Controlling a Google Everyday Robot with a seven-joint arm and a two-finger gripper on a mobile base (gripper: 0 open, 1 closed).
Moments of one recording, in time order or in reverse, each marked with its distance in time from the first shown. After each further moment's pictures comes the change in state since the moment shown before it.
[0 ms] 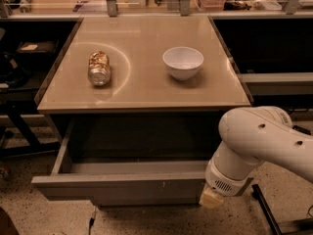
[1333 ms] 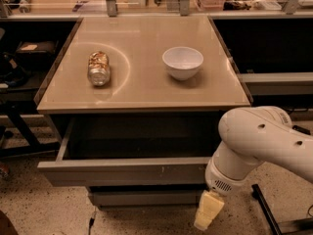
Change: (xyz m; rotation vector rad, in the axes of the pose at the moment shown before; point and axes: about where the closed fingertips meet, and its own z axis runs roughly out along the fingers) arm 0.000 0.000 0.000 0.000 0.000 0.000
